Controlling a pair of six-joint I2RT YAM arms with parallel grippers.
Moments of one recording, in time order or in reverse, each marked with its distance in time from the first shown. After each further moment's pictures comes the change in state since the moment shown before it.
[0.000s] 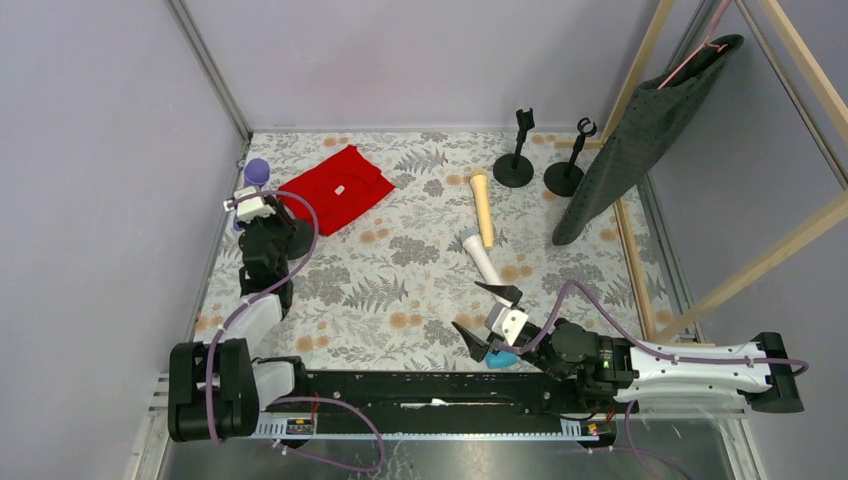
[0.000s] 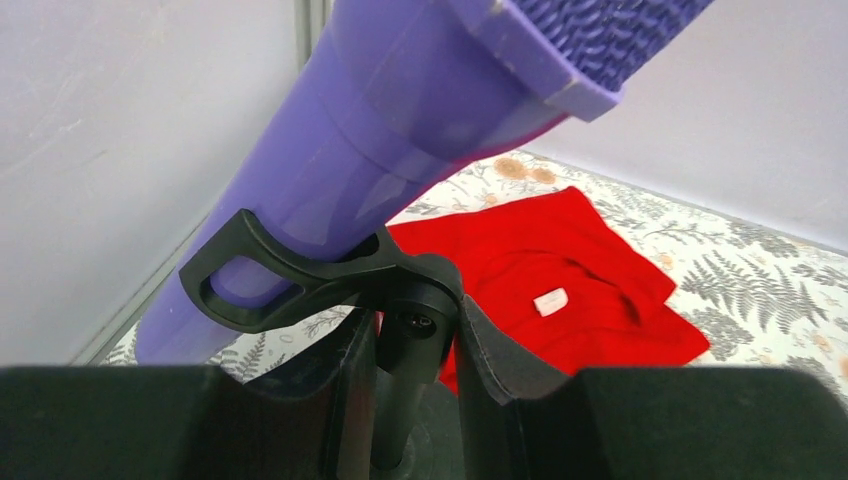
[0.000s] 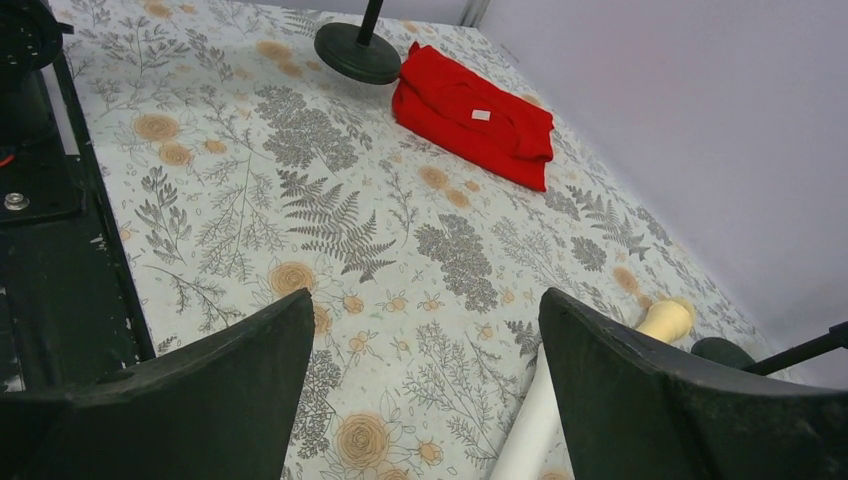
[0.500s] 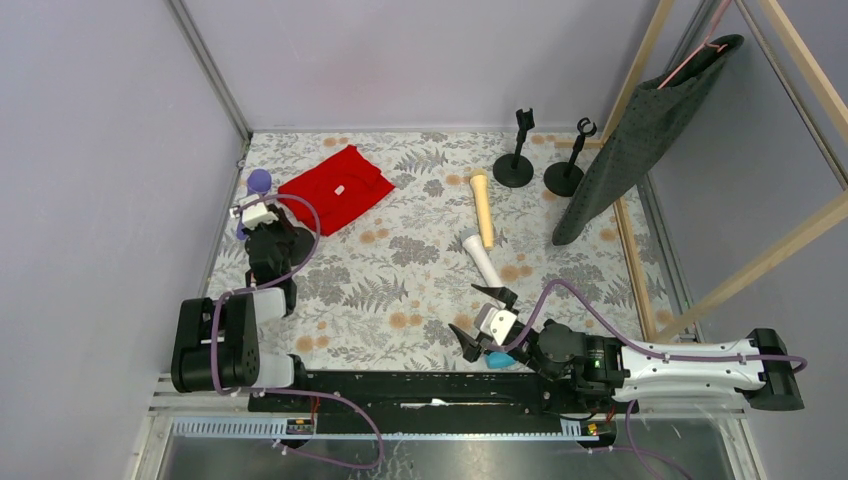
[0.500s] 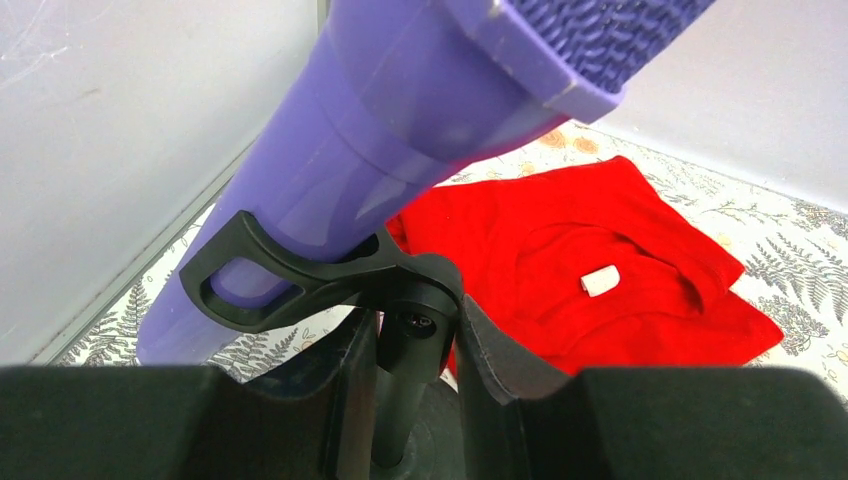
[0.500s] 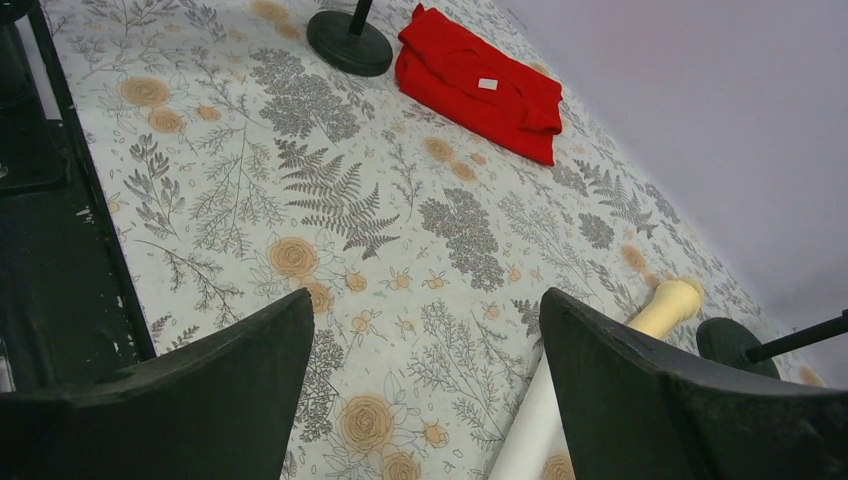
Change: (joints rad) left arm 0.036 0.246 -0.067 0.267 -0.013 -0.004; right arm 0.000 0.063 0.000 0.001 0.019 0.021
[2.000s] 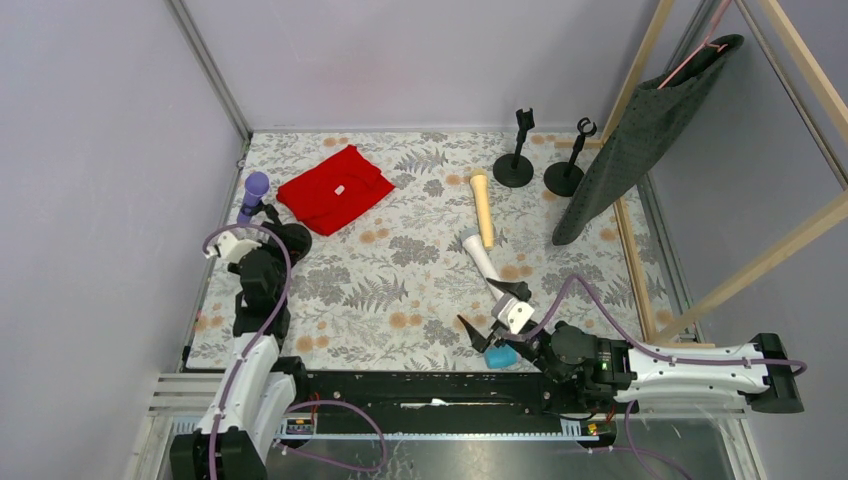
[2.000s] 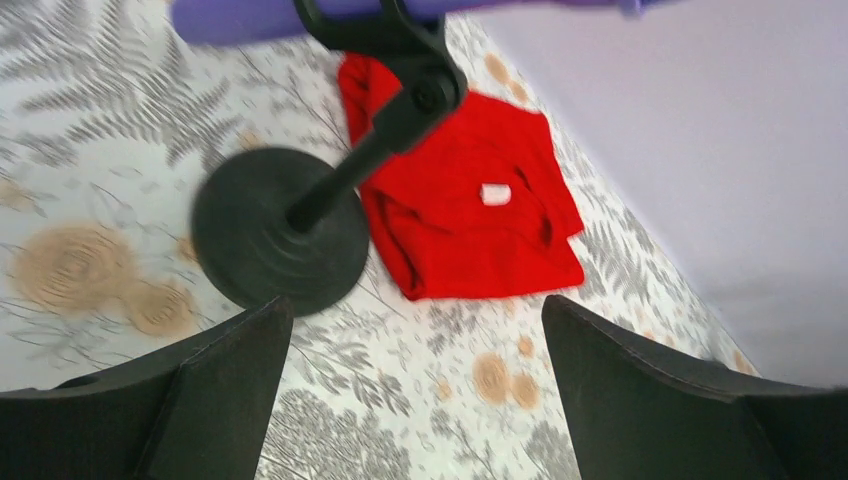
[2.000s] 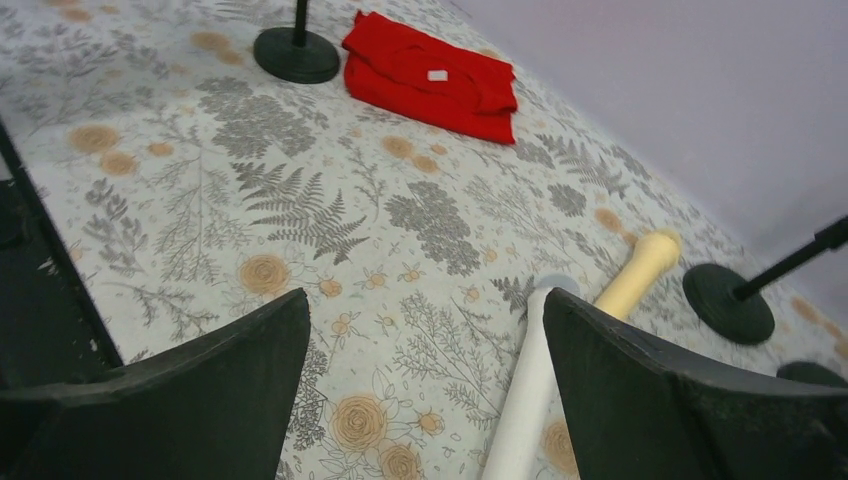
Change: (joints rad) left arm -0.043 -0.649 -0.038 -0.821 -0.075 -0.544; right arm 0.000 -0.084 -0.048 0.014 0.085 0.047
